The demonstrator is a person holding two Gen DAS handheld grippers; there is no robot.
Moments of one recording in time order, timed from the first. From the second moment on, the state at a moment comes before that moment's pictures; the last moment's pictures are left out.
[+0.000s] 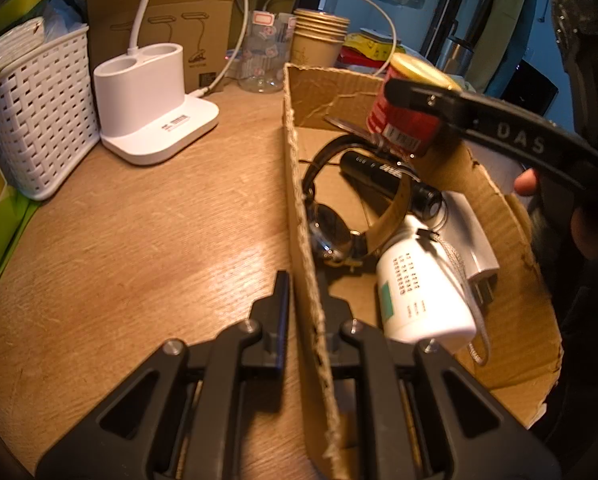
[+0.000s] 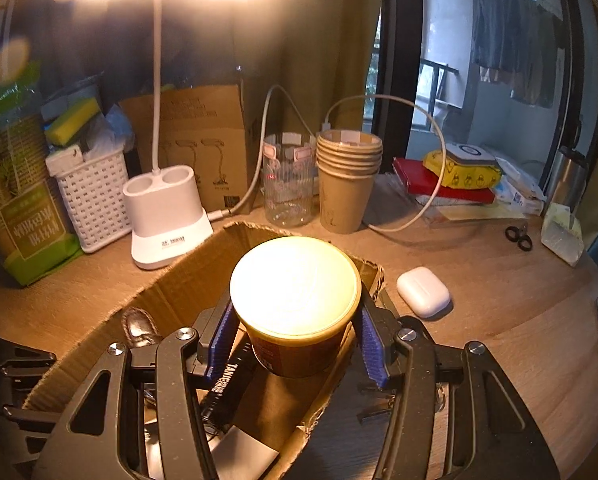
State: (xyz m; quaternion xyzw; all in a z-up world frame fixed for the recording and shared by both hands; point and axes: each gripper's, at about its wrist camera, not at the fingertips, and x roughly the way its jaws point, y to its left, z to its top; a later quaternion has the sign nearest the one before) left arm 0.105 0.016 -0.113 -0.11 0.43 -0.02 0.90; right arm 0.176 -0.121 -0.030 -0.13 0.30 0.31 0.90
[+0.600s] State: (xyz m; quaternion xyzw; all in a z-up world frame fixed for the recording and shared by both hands) left arm 0.105 0.016 -0.113 -0.11 0.43 -0.02 0.90; right arm 0.177 -0.113 -0.044 -0.16 0.31 0.29 0.89
